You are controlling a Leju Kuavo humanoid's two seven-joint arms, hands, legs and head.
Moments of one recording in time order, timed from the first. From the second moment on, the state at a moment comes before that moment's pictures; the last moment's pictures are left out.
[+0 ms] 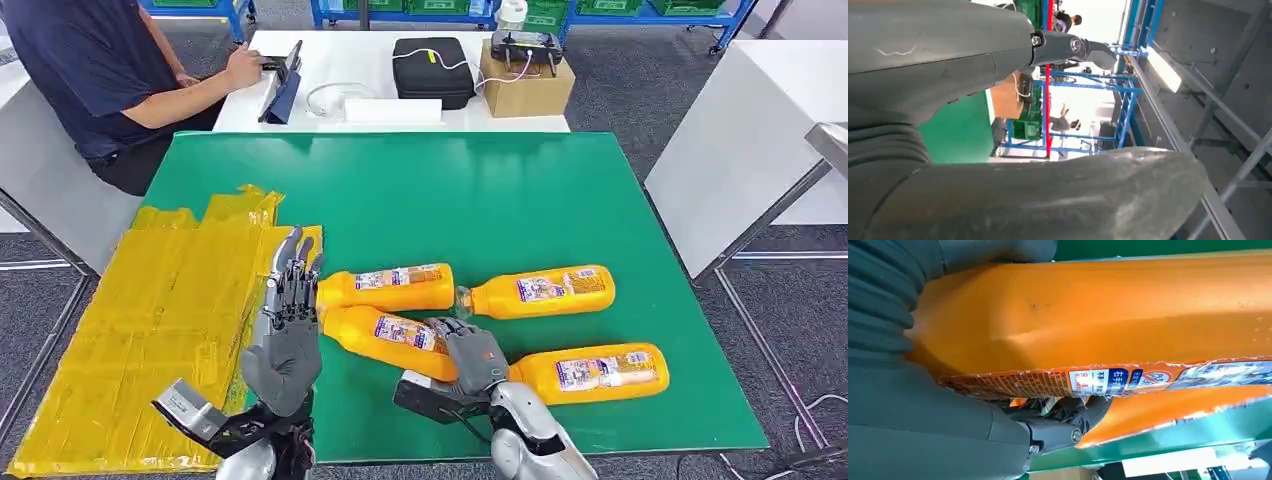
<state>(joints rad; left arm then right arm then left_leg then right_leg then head) 0.10 -0.31 -0.36 -1.54 0.01 -0.05 -0.70 -0.18 0.01 0.62 -0.90 0.94 -0.17 -0.06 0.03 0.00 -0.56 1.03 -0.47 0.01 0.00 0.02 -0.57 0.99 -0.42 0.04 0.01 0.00</state>
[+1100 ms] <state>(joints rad) 0.21 -0.35 -0.15 -1.57 0.23 0.10 -0.70 0.14 0.06 0.65 -1.49 0.65 -0.54 -0.22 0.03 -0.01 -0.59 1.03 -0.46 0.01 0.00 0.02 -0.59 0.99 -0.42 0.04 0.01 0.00</state>
